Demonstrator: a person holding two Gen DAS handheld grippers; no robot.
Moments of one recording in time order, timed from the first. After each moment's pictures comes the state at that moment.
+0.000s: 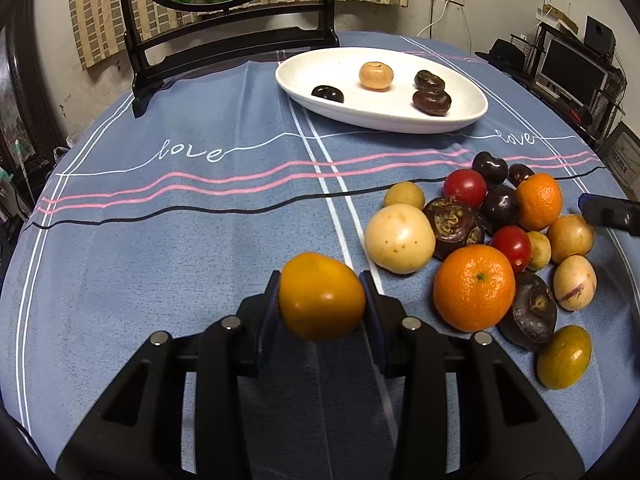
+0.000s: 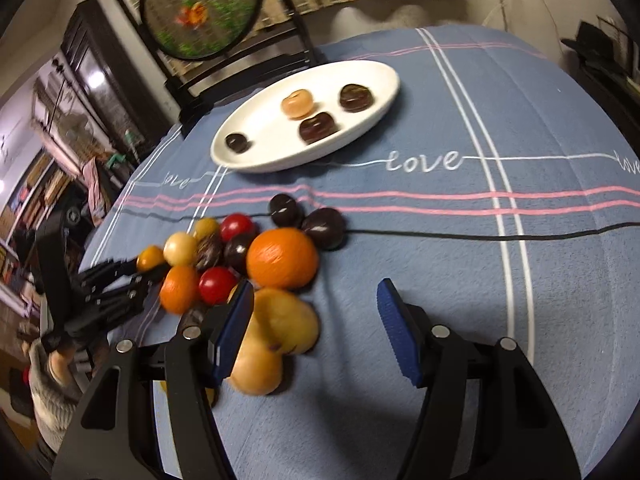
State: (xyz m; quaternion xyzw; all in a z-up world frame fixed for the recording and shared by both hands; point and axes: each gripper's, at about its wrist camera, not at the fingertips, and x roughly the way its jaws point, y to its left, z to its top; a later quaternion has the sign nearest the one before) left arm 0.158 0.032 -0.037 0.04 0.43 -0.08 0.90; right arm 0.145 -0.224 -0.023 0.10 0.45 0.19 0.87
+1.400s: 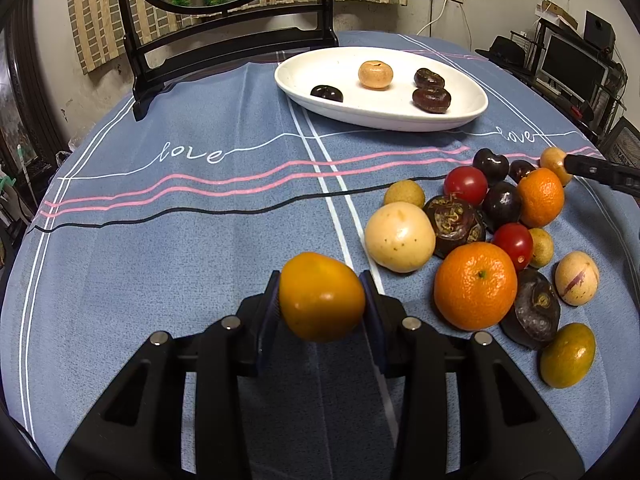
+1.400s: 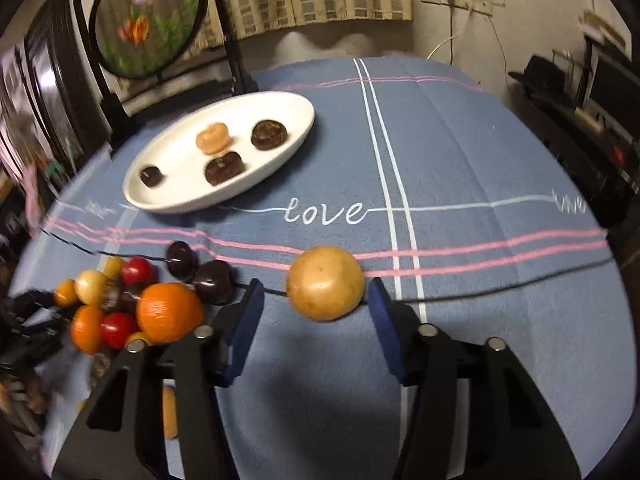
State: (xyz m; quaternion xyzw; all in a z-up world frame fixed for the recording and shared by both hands) left arm 0.156 0.032 -0.036 0.05 0.43 -0.07 0.90; right arm 0.178 -0.247 -0.027 0.03 0.42 0.06 0.91
